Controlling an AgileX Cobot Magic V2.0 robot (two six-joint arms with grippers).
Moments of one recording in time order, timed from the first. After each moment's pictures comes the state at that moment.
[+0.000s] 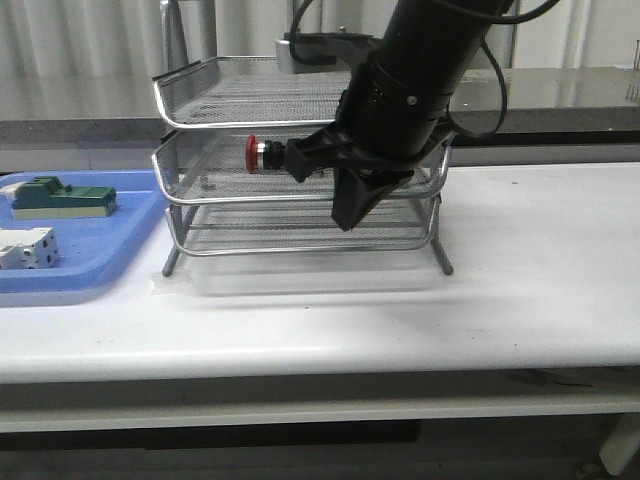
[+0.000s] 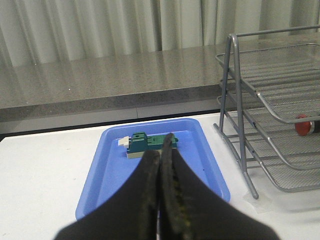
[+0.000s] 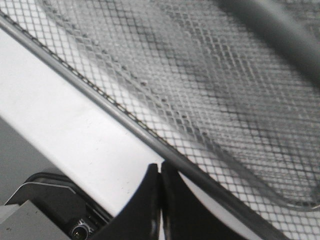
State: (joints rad) left arm 0.02 0.29 -0.27 -0.46 0.13 0.48; right arm 0.53 1.90 -1.41 0.20 0.60 -0.25
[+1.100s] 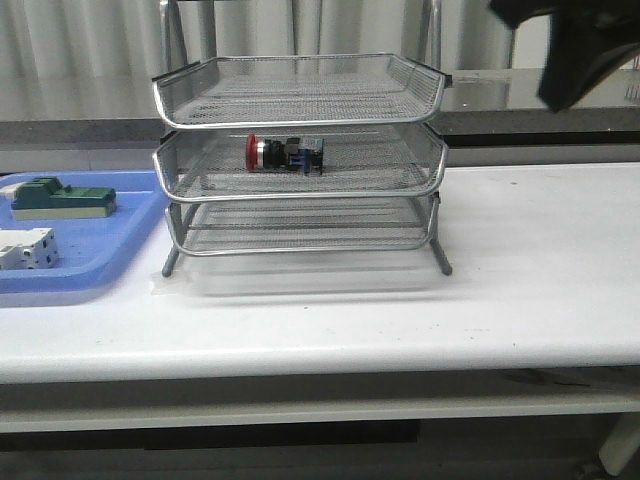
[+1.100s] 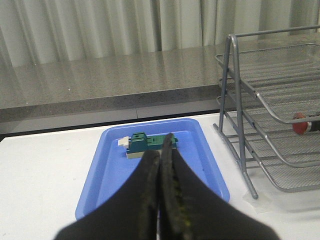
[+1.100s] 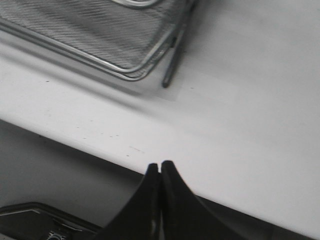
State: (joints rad) left arm 0.02 0.29 -0.27 -0.46 0.13 0.48; right arm 0.39 1.34 -1.10 -0.09 0.74 0.09
